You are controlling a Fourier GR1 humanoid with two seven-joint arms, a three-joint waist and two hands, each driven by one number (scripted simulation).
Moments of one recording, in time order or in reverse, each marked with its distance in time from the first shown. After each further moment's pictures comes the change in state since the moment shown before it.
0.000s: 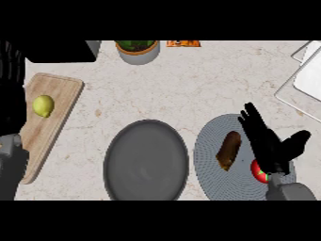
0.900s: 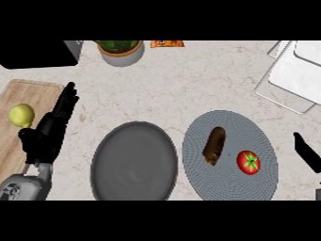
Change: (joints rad) left arm 0.169 0.009 -0.229 0.117 -0.096 -0.136 0.049; right arm 0.123 -0.155 -0.177 0.000 0.629 -0.920 0.022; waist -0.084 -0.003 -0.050
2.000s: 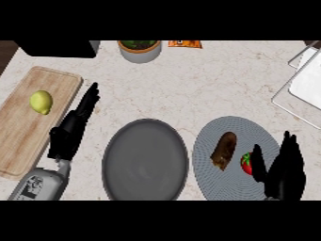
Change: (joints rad) left arm -0.059 -0.052 -0.074 0.058 -0.046 -0.037 -0.015; right arm 0.071 0.264 0.197 -0.184 0.845 0.449 0.777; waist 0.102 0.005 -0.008
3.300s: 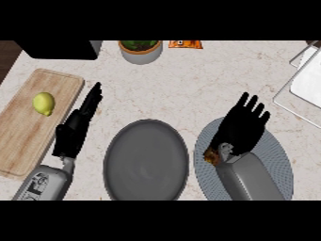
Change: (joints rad) left arm -0.016 -0.031 0.012 0.044 -0.012 -0.008 -0.012; right arm -0.472 0.097 0.137 0.080 0.227 0.703 0.462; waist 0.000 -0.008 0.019
